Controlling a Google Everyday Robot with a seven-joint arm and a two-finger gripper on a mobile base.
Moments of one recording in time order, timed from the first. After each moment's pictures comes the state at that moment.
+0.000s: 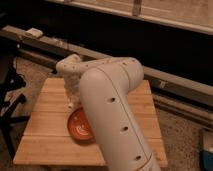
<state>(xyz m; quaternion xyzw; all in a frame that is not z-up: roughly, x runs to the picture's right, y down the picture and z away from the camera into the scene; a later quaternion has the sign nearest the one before) -0.193 0.045 0.889 -0.24 0.22 0.74 0.59</state>
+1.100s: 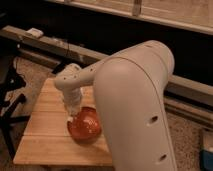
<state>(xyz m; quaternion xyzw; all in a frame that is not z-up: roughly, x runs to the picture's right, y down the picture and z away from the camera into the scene) -0.169 0.120 0.789 -0.25 0.20 0.72 0.61</state>
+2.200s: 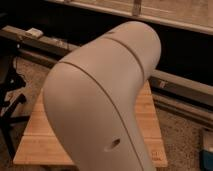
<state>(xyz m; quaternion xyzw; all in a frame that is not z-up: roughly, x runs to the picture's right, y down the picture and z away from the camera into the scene) -0.128 0.188 0.770 -0.23 0.25 0.74 0.58</state>
